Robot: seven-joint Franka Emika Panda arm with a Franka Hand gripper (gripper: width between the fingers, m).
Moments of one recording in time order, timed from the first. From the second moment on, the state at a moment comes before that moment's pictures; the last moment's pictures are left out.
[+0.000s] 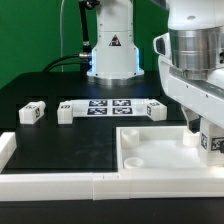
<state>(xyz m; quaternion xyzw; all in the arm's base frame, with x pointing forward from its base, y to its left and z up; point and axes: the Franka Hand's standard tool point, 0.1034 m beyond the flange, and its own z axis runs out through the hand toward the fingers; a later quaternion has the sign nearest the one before) 0.628 0.115 0.064 -0.85 0.51 0.06 0.05</state>
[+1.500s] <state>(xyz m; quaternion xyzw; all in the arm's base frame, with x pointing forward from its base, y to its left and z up) 0.632 0.122 0.062 -1.00 -0.03 0.05 0.08</state>
